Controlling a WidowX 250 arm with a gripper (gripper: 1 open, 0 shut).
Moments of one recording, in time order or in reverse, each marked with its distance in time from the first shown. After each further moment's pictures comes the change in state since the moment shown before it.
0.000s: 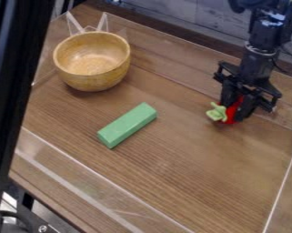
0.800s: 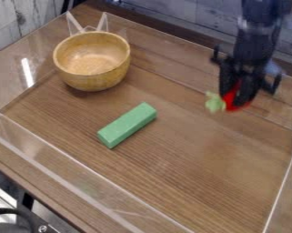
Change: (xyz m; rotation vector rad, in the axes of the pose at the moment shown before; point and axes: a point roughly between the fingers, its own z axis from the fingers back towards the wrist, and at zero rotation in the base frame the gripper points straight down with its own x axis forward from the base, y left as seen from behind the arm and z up) arm -0.041 0.008 0.071 -0.004 -0.124 0.010
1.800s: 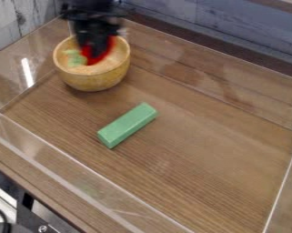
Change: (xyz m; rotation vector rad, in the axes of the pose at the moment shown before) arm -0.133 0.178 0.035 0.047 -0.007 0.403
